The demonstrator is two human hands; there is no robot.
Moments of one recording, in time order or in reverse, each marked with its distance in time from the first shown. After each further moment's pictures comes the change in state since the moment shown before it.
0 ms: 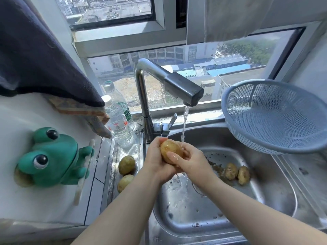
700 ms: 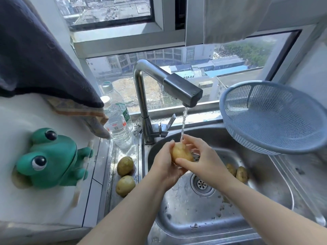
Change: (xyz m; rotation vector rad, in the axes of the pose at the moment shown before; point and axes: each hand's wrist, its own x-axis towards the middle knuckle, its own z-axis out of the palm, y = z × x) left_hand 0.013 -0.019 -0.001 0.138 0.087 0.076; right_hand -0.007 -0.020 -0.028 -0.461 0.026 -0.116
